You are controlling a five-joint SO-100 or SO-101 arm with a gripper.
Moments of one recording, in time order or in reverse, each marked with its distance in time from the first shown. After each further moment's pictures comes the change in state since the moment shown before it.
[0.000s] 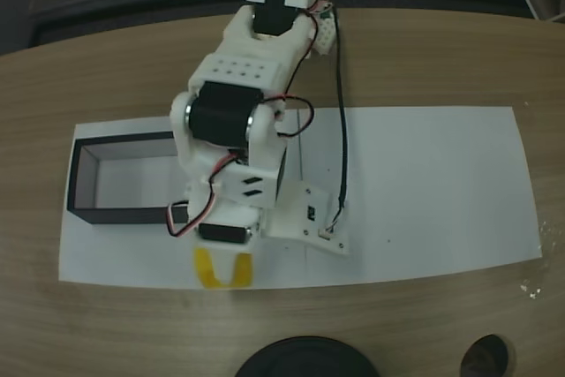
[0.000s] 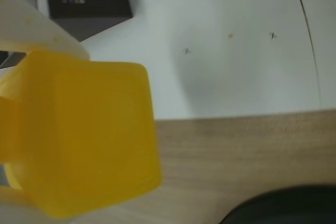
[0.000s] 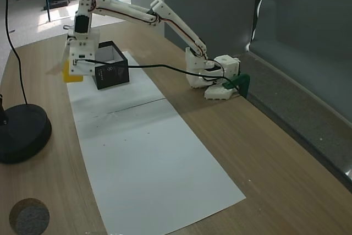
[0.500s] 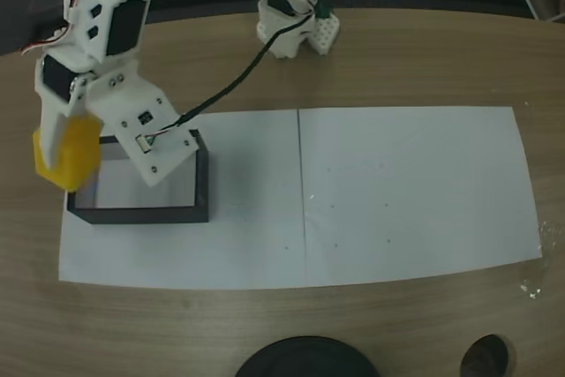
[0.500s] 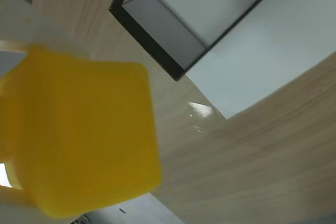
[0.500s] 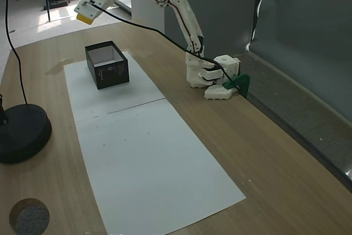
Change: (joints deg) arm 26.8 15.0 2.3 0.4 0.0
